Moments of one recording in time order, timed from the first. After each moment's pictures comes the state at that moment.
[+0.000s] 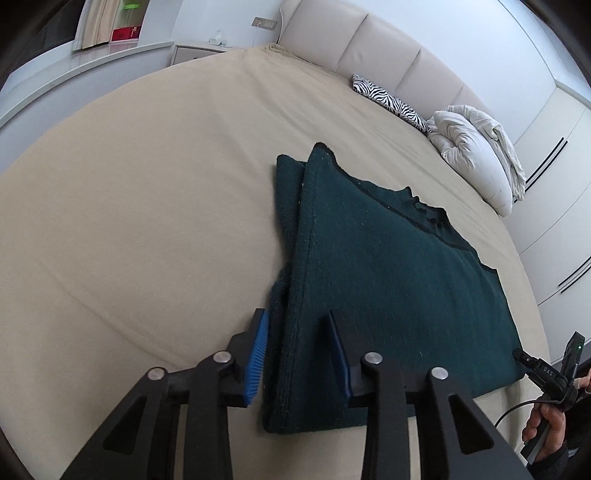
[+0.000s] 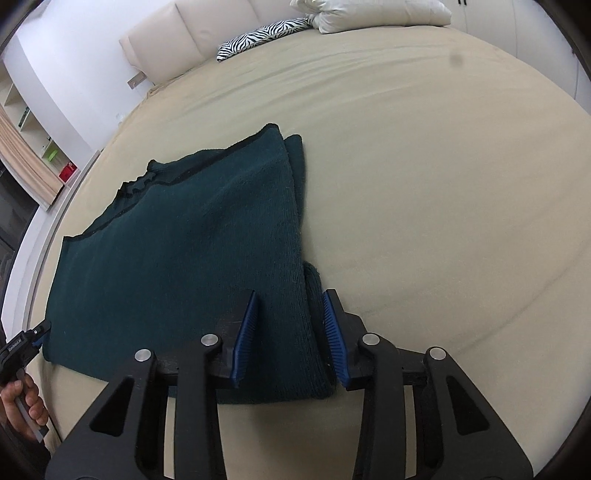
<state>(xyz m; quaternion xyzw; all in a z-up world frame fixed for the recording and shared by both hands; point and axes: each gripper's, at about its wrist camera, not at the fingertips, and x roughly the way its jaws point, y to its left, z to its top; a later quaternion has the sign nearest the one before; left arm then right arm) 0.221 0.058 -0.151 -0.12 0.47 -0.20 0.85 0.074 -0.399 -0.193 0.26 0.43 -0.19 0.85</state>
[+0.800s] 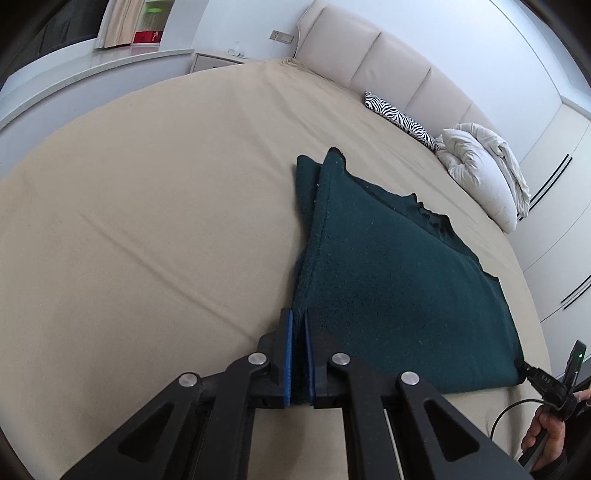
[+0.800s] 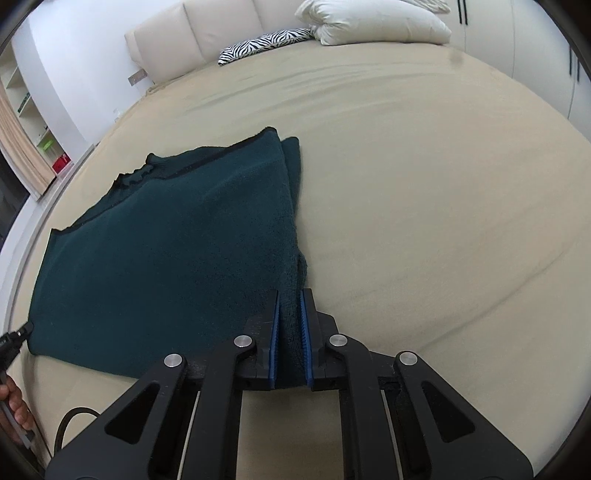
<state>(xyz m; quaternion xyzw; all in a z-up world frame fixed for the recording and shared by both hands) 0.184 0.074 -0.152 -0.14 0.45 -0.17 0.87 0.058 -0.389 -0.192 0.23 0.42 -0.20 0.85</state>
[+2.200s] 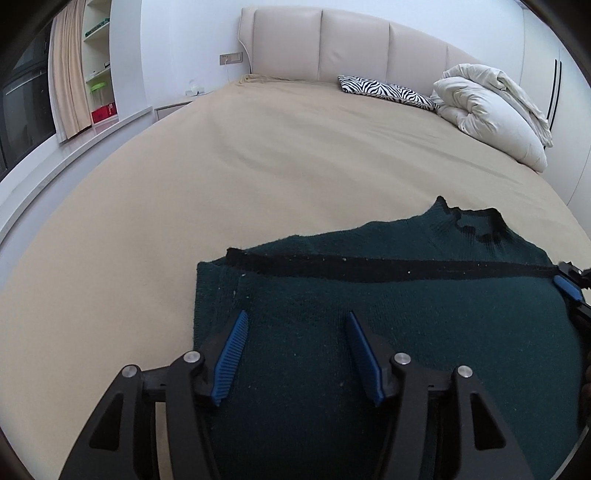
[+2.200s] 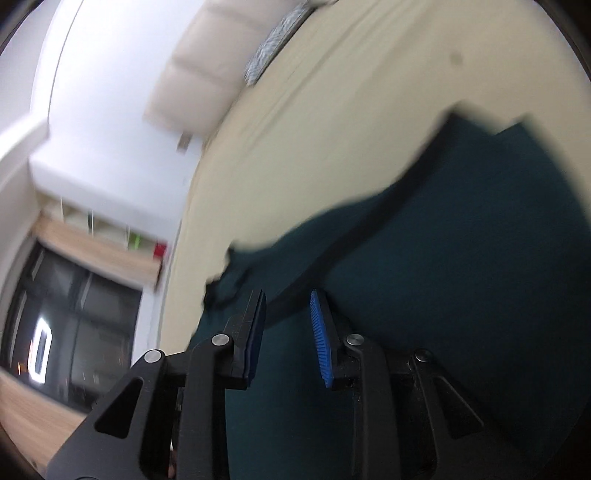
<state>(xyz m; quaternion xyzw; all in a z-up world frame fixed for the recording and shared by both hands) 0.312 -0.055 -0.166 0.04 0.41 -0.15 0.90 0.218 -0.440 -0.251 0.52 0.28 -0.07 0.81</state>
